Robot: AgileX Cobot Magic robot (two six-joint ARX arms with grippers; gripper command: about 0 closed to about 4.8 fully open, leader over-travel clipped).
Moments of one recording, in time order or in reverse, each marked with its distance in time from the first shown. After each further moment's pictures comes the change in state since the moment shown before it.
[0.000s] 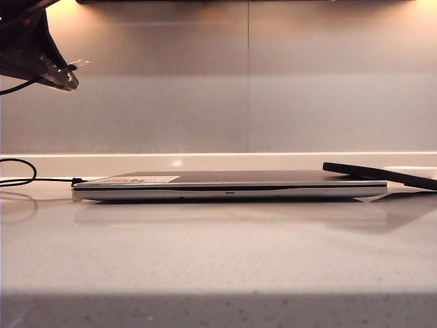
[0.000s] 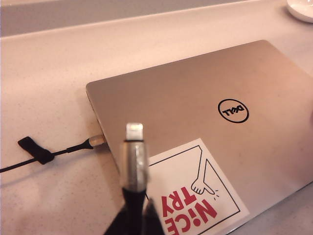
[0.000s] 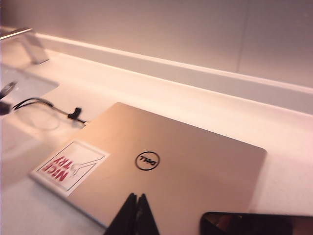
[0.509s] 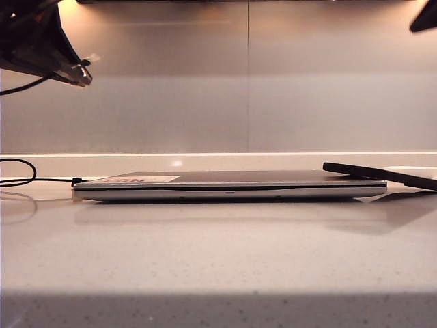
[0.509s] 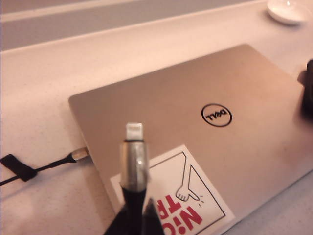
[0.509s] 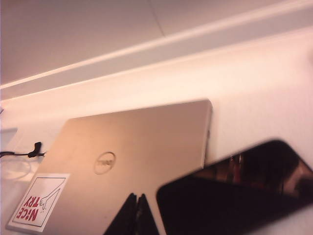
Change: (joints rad) left arm -0.051 0.018 0.000 0.039 0.000 0.033; right arm -0.434 0.036 -0.006 -0.070 -0.267 0.338
